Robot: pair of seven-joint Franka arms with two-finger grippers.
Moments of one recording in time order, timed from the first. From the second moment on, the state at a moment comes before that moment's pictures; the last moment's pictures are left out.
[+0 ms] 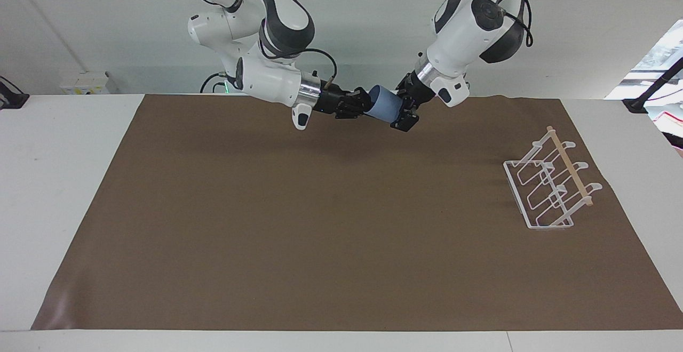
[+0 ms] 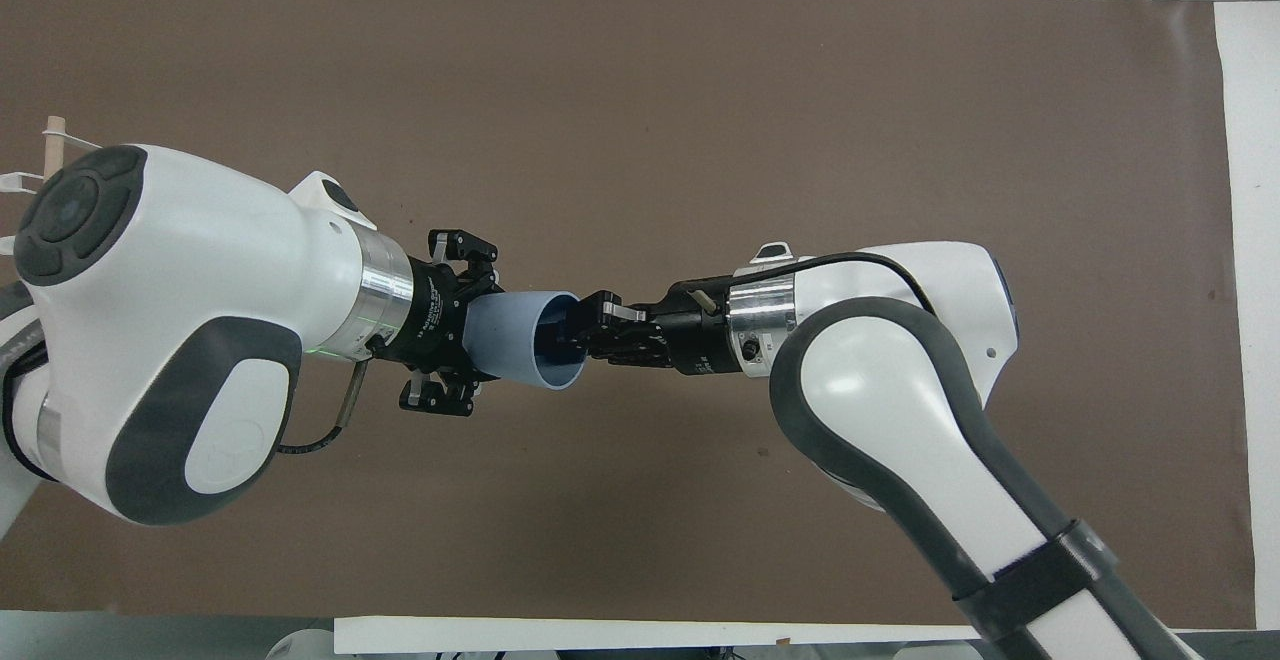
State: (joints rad) left arm -0.51 -0.10 -0.05 -1.97 -0.40 1.91 -1.79; right arm 0.41 -0.01 0.11 -2.12 1.37 2.18 -0.09
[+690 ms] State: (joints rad) left arm -0.41 -0.10 -0.03 -1.95 -0.11 1.90 -1.74; right arm 0.02 -0.04 0.10 -2.11 0.85 2.10 -0.09
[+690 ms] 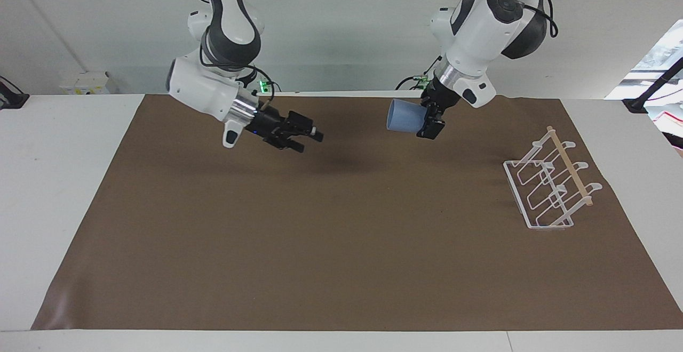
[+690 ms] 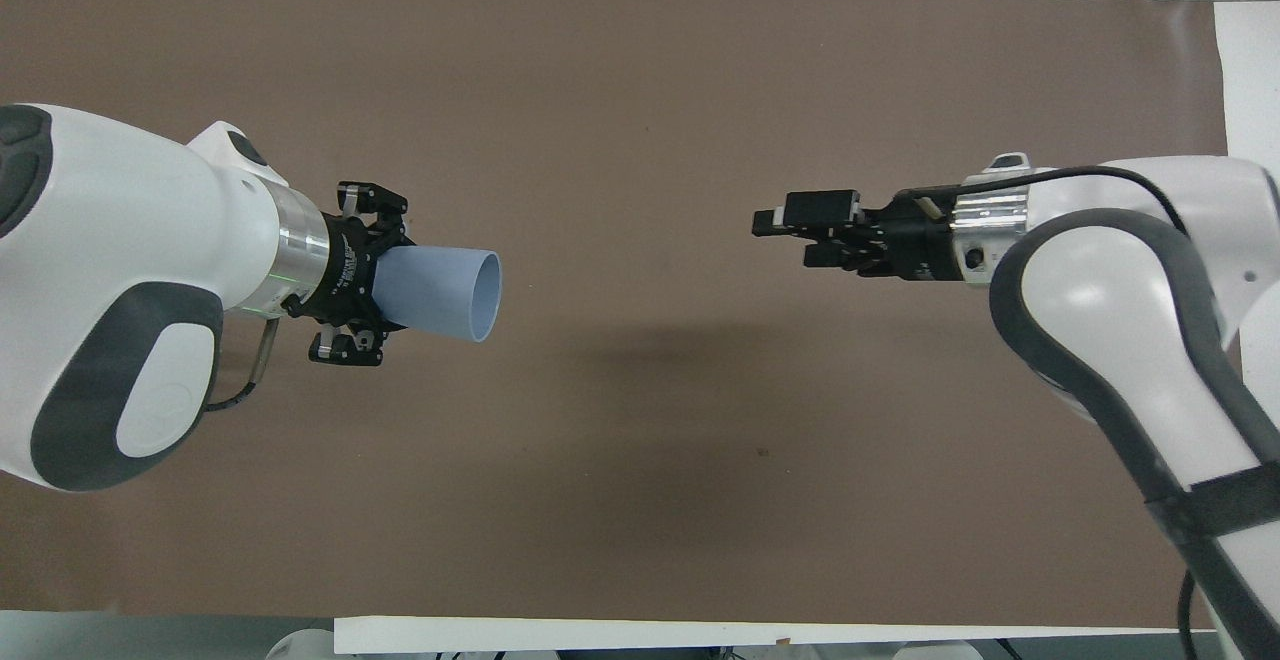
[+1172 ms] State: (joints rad) left arm -0.38 -0.01 -0.03 -1.95 0.52 1.83 -1.71; right arm -0.16 -0.05 0.10 -2.00 0.31 1.94 -0.15
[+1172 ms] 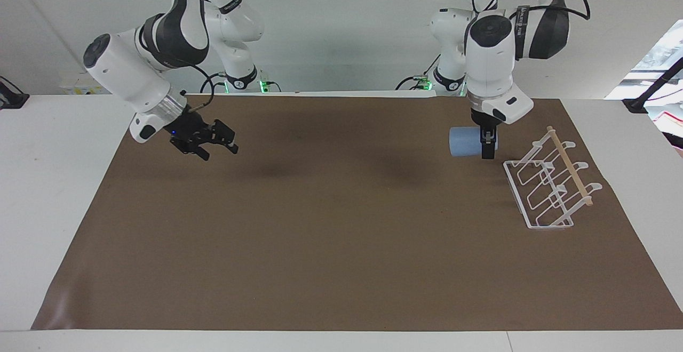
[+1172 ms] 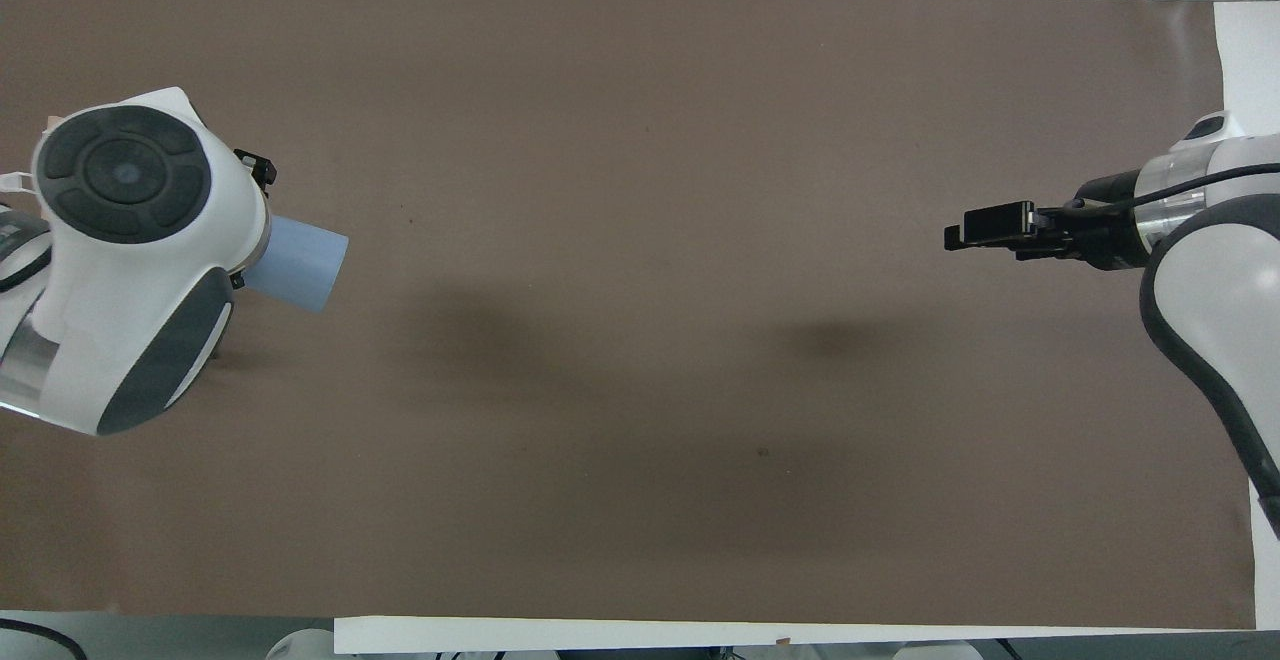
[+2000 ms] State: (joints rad) left arm -0.39 0.23 -0.04 -1.83 1.20 1.62 -1.88; right arm -0.22 -0.07 0.07 -1.51 -0.05 1.32 -0.11
